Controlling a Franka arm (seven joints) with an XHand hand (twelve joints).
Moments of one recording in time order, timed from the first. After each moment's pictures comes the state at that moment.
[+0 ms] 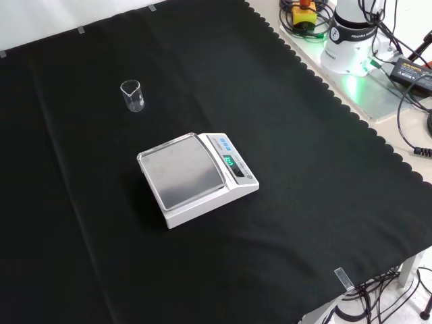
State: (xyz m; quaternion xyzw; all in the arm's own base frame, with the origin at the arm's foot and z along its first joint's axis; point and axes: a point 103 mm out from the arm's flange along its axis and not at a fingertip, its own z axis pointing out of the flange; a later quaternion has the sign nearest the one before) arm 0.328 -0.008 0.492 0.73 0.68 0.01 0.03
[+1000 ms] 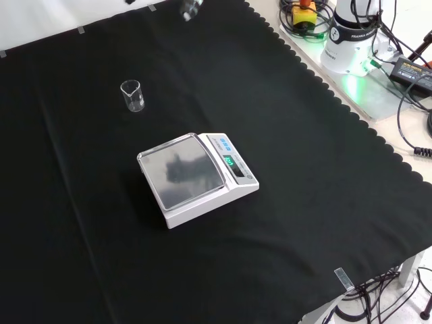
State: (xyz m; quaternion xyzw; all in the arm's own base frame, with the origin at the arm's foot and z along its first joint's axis) arm 0.461 -0.047 0.358 0.73 0.68 -0.07 -0.01
